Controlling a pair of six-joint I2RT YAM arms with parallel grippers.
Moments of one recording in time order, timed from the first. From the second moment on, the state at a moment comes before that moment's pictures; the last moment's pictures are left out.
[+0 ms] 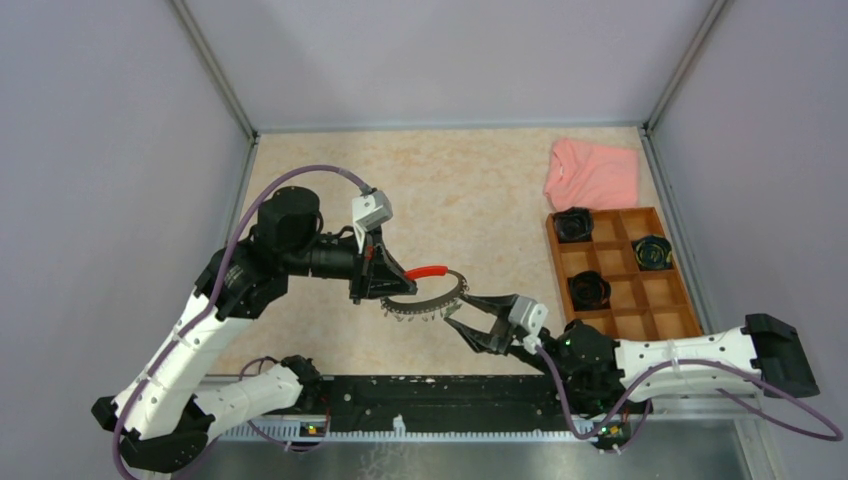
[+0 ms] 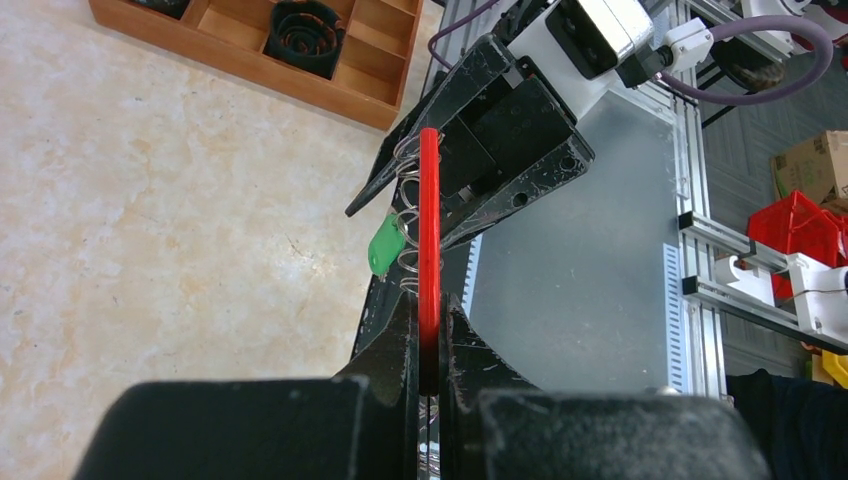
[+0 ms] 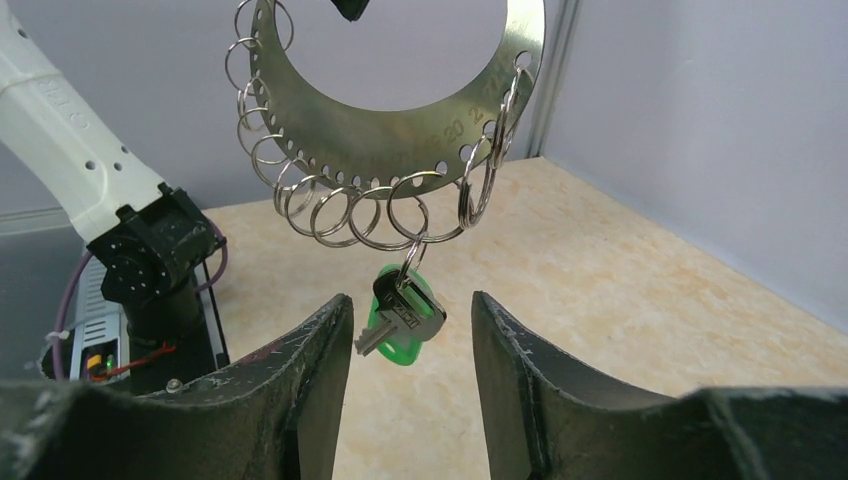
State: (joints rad) left arm -0.71 0.94 1.34 -0.82 0.77 -0.13; right arm 1.51 0.77 0.27 0.82 0.40 -0.25
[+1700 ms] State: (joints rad) left arm -0.71 0.96 1.35 -0.79 0.72 -0.20; right arm 1.51 0.74 0.31 0.71 0.46 -0.20
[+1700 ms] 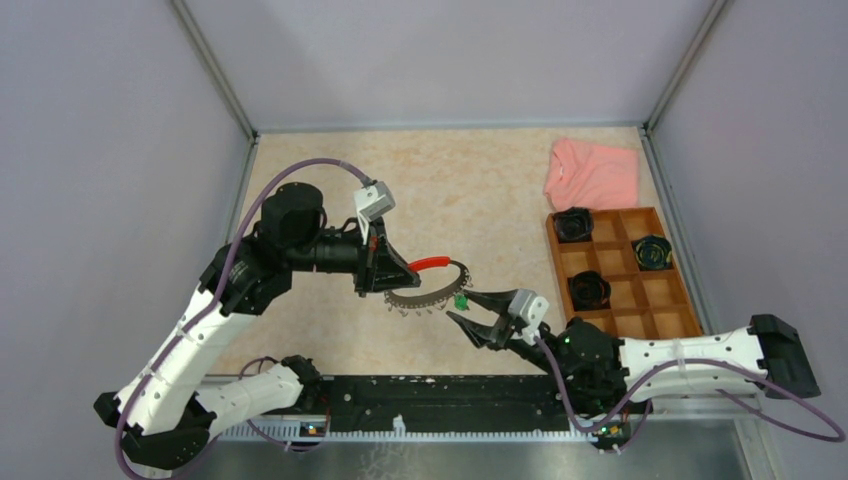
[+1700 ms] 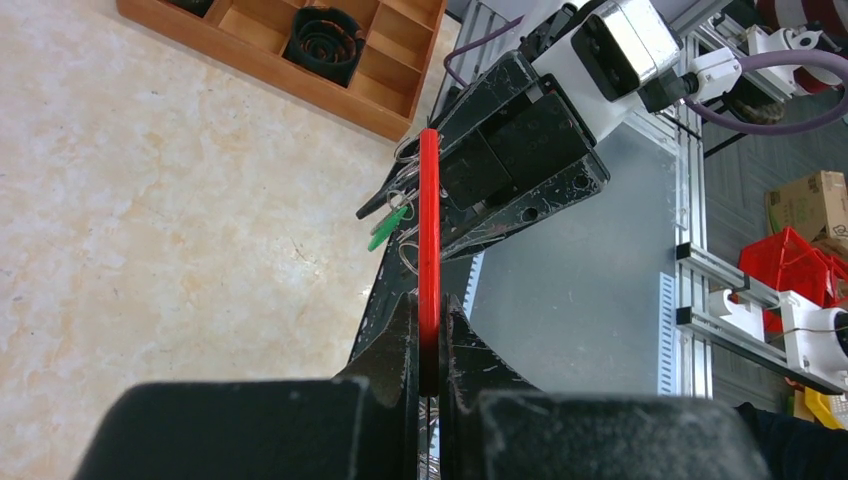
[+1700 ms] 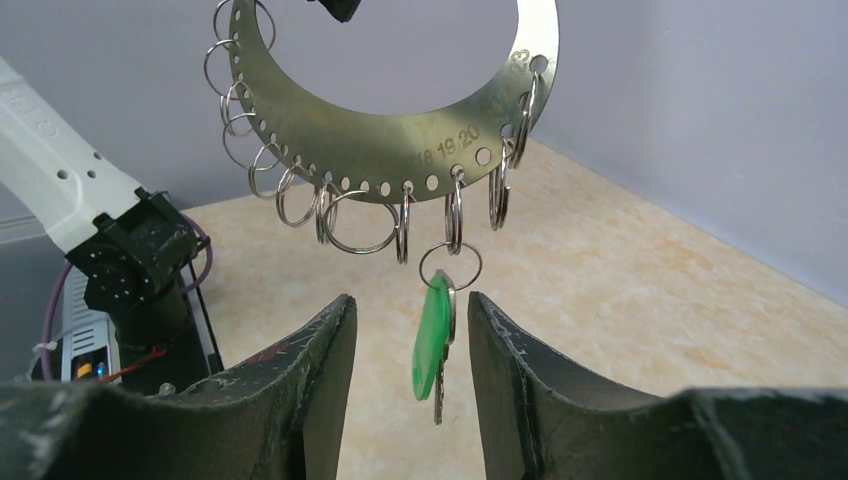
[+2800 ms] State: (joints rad) left arm -0.71 0.96 1.35 -0.77 0.73 -0.22; right arm 1.51 0.78 0.32 0.79 0.47 -0.23
